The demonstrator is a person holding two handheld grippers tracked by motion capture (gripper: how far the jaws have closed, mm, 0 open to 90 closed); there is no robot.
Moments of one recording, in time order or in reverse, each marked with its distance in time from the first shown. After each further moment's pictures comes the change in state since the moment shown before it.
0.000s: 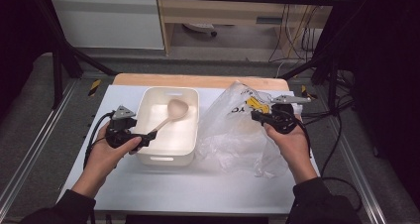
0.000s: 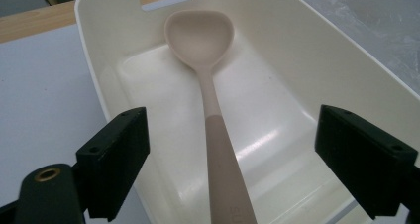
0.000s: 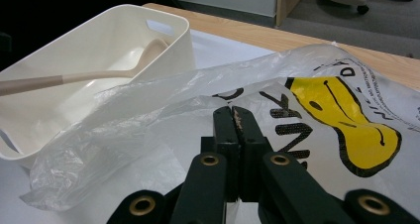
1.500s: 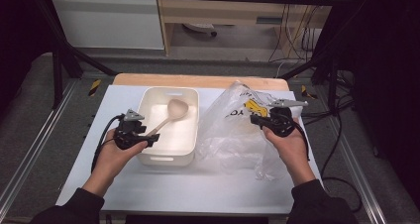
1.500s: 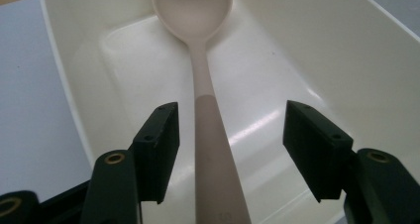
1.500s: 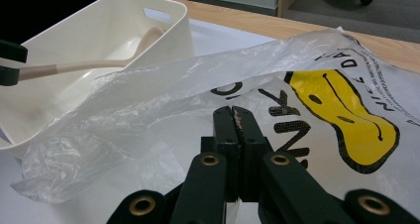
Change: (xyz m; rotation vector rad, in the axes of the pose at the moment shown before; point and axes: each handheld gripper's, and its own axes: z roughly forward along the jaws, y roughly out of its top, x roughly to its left) left arm -0.008 -0.006 0.023 0.094 0.007 0.008; right arm -0.002 -0.012 0.007 0.022 0.003 0.012
